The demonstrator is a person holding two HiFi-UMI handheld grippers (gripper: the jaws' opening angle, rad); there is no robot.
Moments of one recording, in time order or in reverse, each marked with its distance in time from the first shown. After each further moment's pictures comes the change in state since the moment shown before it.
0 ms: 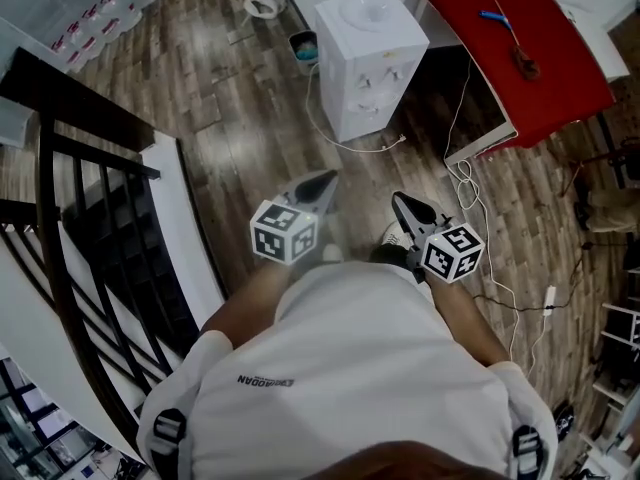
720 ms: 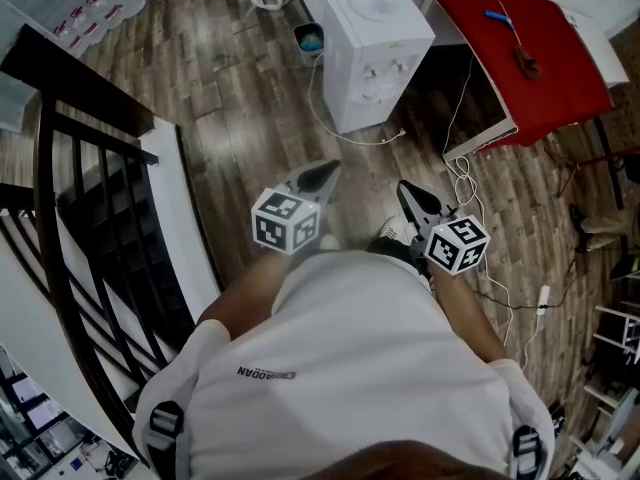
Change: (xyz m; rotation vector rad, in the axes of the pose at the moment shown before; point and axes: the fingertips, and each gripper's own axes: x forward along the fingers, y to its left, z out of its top) left arm -0.016 -0.002 -0.001 -0.001 -0.012 -0.002; right arm -0.005 0.011 0.008 -0.020 -0.014 -0.019
